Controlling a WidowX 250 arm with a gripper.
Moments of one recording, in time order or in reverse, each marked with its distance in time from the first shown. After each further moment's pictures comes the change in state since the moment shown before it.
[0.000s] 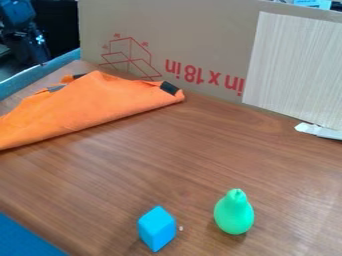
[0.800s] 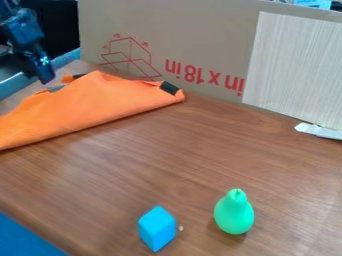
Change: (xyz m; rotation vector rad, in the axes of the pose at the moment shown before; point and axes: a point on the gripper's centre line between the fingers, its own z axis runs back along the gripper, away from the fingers) arm -0.007 -0.003 -0.034 -0.046 0.024 -0.091
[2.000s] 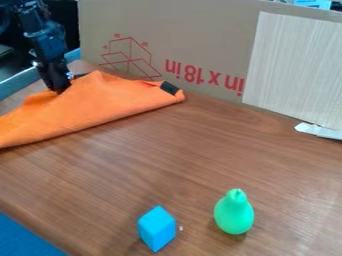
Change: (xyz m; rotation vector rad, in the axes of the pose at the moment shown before) arm 0.014 -0.016 -0.029 0.086 0.078 0.027
